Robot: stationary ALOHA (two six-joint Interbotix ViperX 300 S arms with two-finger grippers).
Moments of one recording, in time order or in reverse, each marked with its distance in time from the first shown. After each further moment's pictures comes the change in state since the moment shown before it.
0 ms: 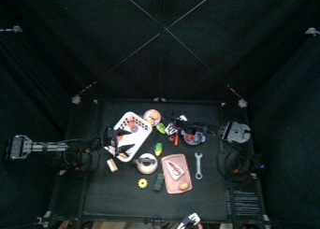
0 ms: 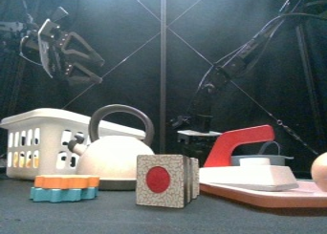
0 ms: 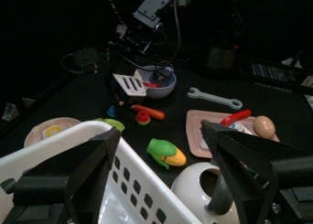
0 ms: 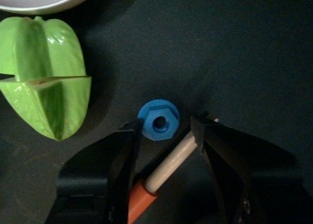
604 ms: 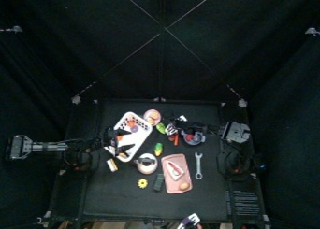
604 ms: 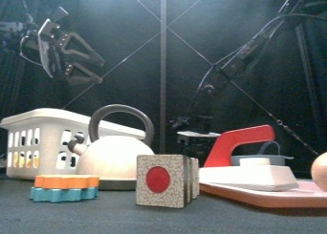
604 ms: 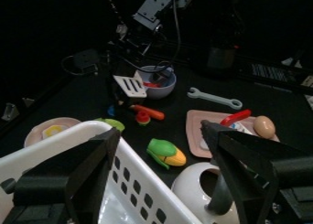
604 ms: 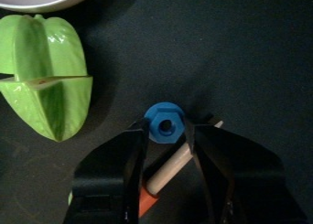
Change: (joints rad) left arm 0.002 0.000 0.000 -0.002 0.000 0.000; right arm 0.002 0.005 0.000 0.002 -0.002 -0.002
